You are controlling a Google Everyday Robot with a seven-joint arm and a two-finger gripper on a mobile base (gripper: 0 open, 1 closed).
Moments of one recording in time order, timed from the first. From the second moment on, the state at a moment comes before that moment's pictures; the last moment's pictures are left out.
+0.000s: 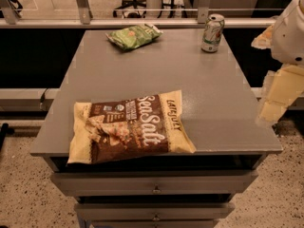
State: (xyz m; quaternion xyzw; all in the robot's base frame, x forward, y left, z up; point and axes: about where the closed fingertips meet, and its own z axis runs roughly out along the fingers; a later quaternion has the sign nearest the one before) arm 0.438 -0.216 0.978 -0.60 0.78 -0.04 0.16
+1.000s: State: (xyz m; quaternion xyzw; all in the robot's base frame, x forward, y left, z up) arm 0.462 -0.162 0.937 -0.64 0.74 0.05 0.21
